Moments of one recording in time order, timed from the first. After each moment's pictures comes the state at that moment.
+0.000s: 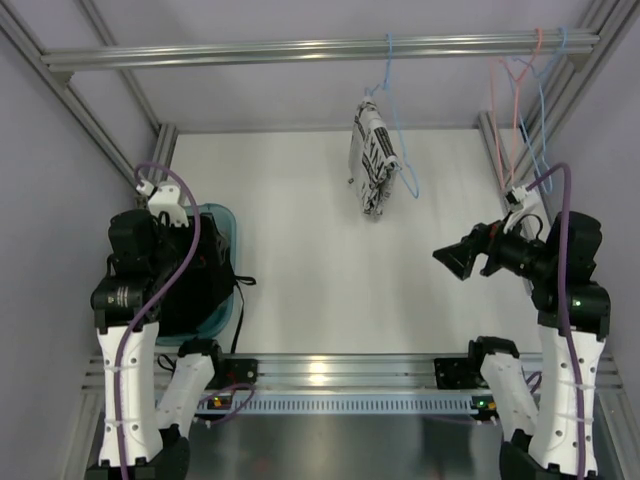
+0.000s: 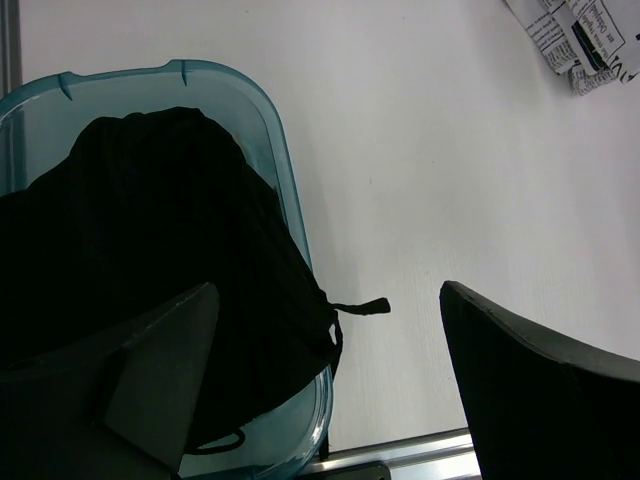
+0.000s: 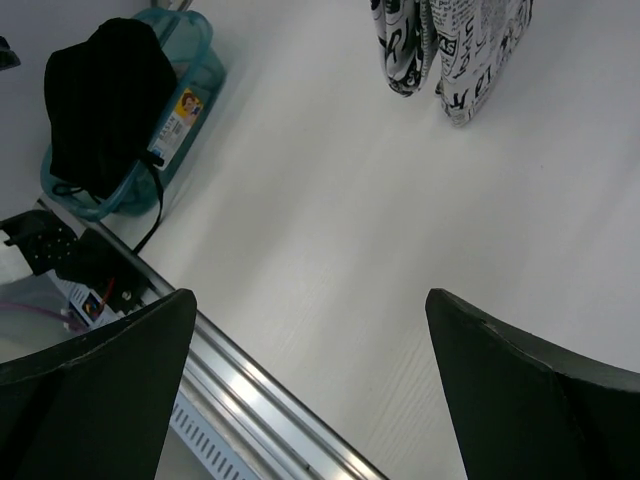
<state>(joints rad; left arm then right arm) 0.06 0.72 1.13 -0.96 0.24 -0.03 -0.16 0.63 1.03 -0.92 -0.85 0.03</state>
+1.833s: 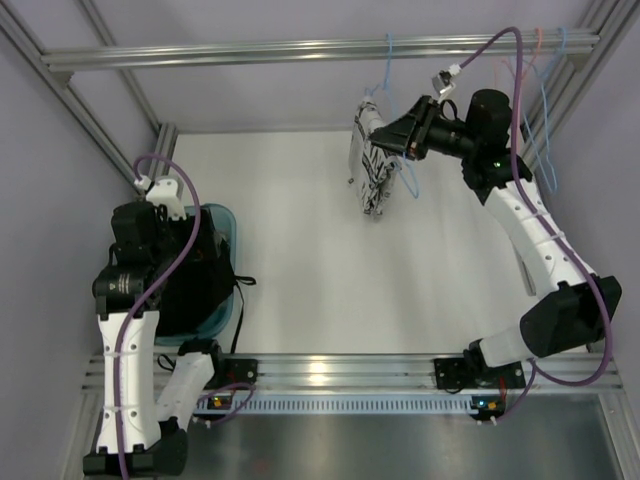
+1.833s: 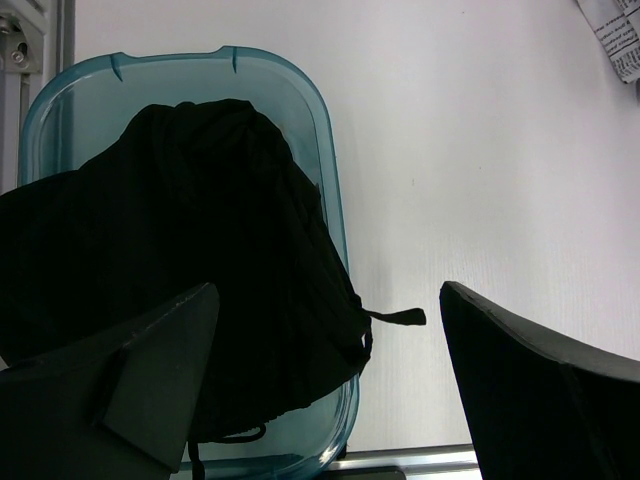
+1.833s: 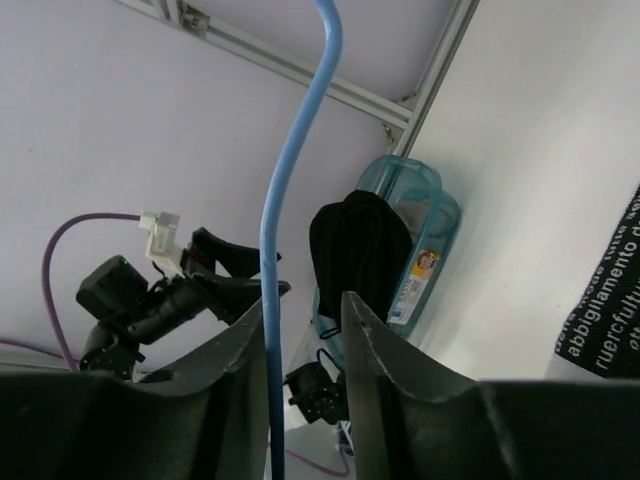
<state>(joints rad) 0.06 0.78 1.15 -0.96 0.13 -0.03 0.27 1.45 1.46 -0.12 -0.79 0.96</state>
